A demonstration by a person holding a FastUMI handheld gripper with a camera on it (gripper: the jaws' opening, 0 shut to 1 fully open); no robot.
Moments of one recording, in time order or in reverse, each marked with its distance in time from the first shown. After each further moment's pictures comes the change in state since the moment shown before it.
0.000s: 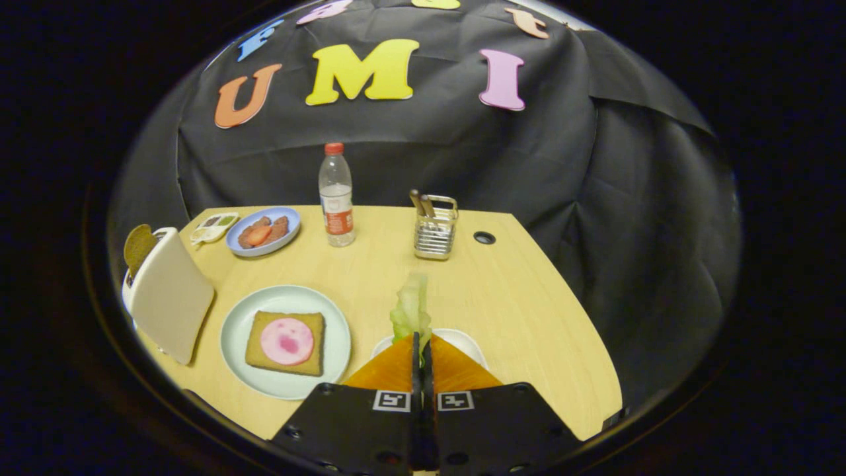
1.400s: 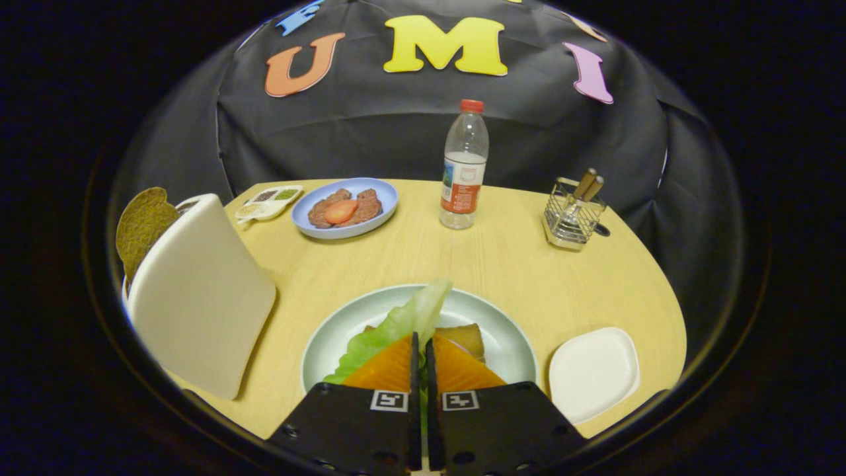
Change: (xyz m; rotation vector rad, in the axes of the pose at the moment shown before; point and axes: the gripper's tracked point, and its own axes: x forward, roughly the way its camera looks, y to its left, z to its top) arm 0.089 0.167 -0.024 -0.050 0.097 0.181
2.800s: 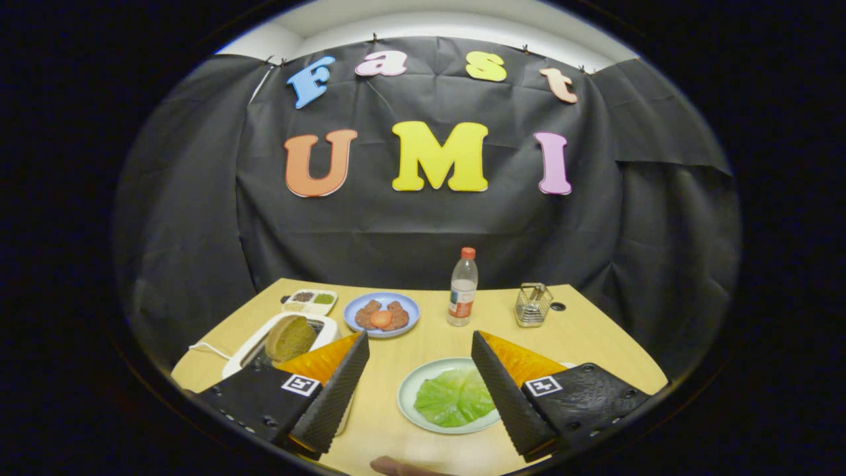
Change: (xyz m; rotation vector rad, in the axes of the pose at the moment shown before) arm -0.203 0.085 0.092 0.057 -0.456 -0.061
